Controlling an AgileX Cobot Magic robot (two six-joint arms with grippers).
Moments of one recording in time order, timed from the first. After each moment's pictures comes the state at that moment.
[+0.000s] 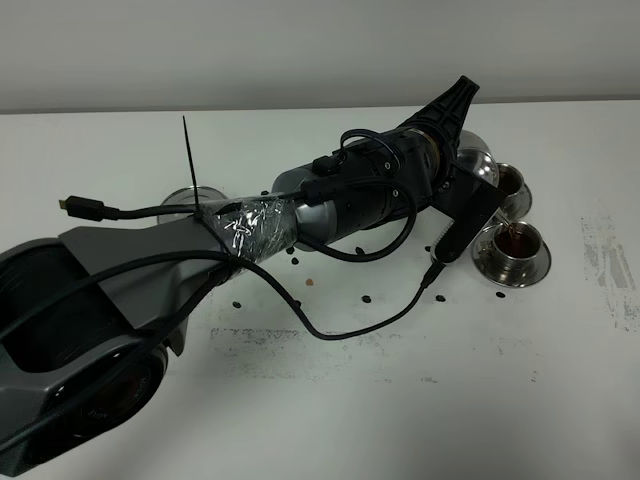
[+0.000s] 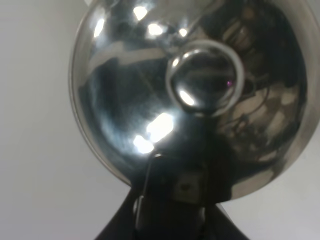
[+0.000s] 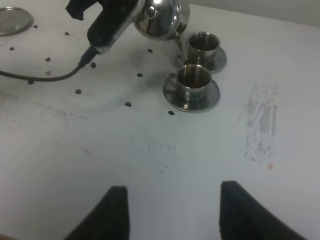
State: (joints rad) left arm -0.83 2.35 -1.93 0.87 0.40 0.94; right arm 0.05 -0.01 -0.49 0.28 1.09 -0.27
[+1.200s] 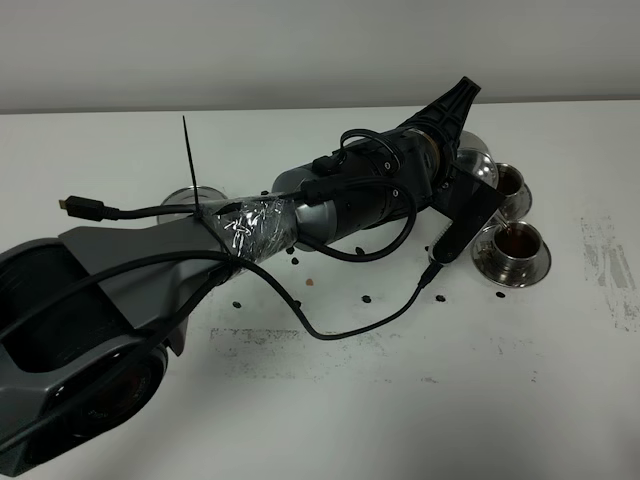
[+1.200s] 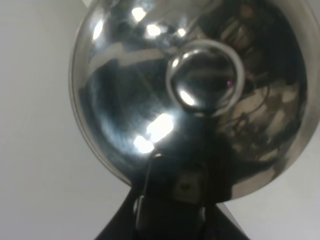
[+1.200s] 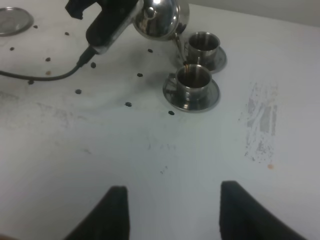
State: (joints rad) left arm -0.83 2.35 -1.93 0.87 0.40 0.96; right arm 0.05 -0.01 -0.49 0.28 1.09 -0.27
